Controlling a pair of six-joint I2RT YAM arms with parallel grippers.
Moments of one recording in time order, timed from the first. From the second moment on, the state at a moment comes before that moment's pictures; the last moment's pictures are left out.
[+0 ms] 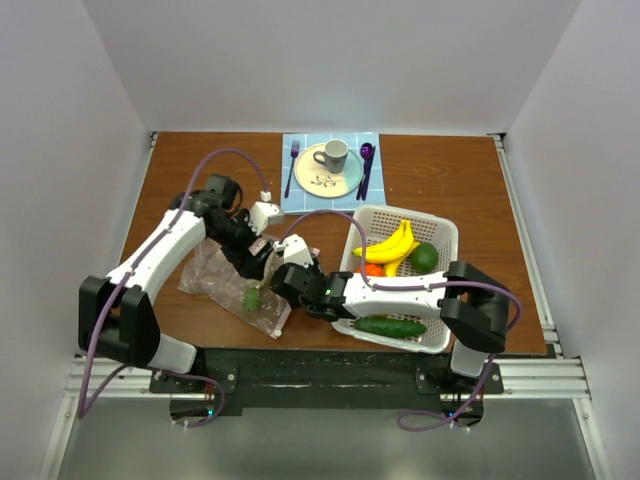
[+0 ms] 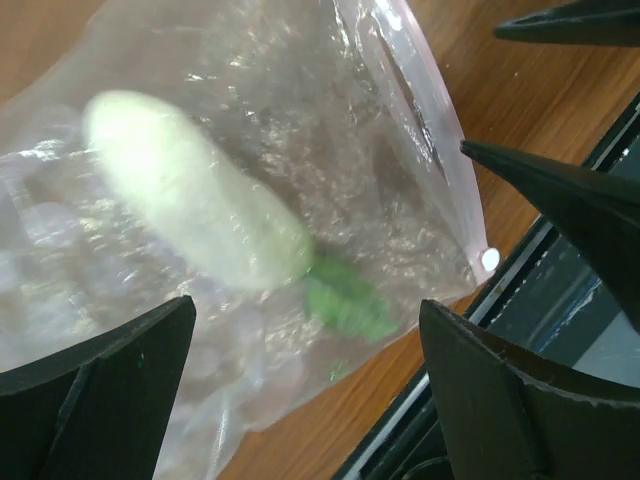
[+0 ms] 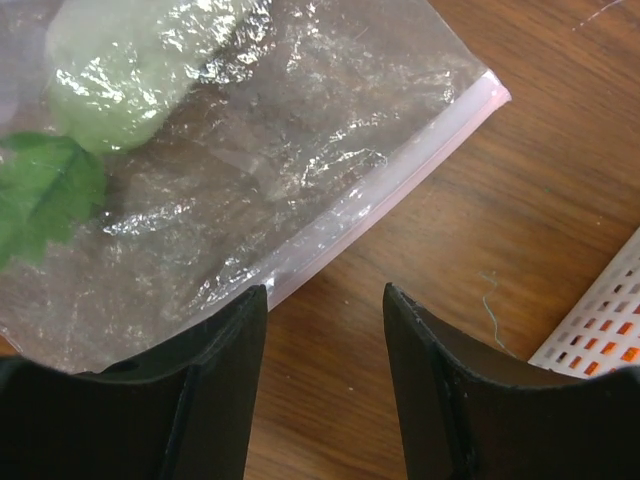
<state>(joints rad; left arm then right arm) -0.25 1.43 1.15 -0.99 0.45 0.58 1.24 1.75 1.15 -0.33 0.60 0.55</state>
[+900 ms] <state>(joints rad) -0.09 1.50 1.08 -0.77 0.46 0.55 1.24 1.78 1.11 -0.32 0.61 0.59</state>
